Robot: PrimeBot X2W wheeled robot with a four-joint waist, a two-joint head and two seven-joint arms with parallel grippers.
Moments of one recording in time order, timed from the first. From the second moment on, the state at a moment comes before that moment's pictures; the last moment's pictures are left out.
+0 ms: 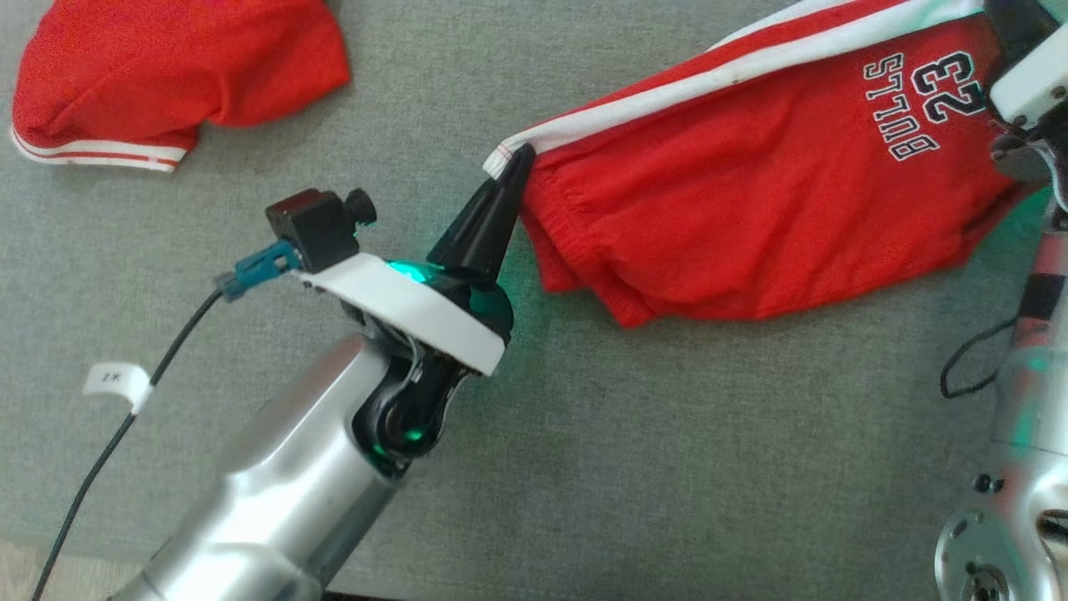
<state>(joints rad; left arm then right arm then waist) -0.63 0.22 -0.78 0.18 -1.22 -0.09 -0.07 -0.80 -0.05 -0.32 0.28 0.40 0.12 0.73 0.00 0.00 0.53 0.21</state>
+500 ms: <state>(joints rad) -0.60 0.34 -0.82 0.21 -1.00 0.04 -0.18 -0.62 -0.18 -0.08 0.00 0.21 0.12 0.65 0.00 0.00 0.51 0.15</state>
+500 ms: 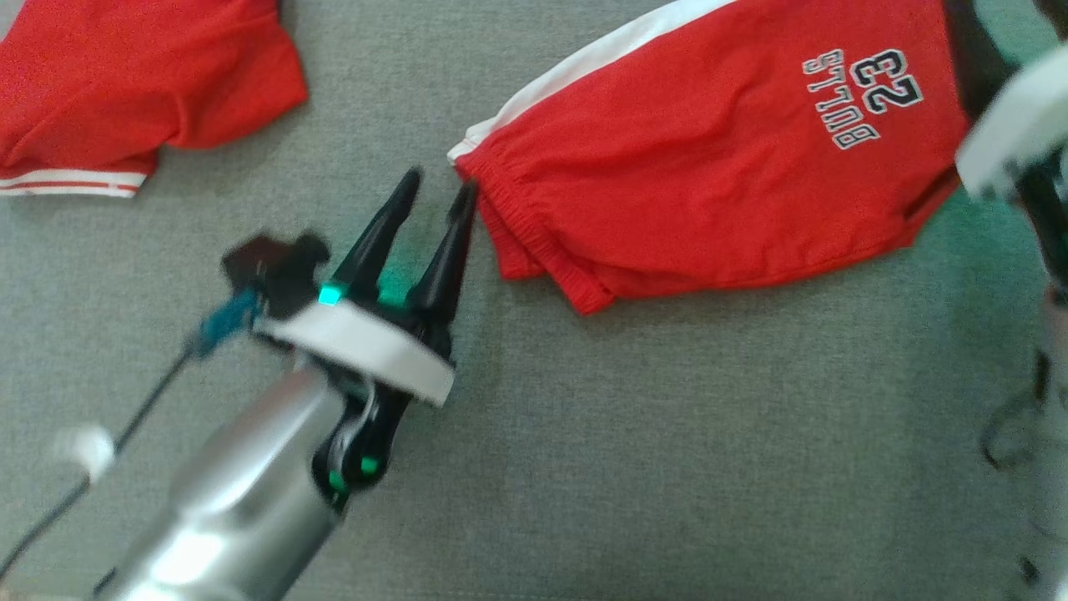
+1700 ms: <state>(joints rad) -0.14 0.15 -0.38 0.06 -0.32 -0.07 -0.26 -0.50 -0.22 -0.47 0.20 0.29 0.12 0.70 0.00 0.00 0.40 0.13</state>
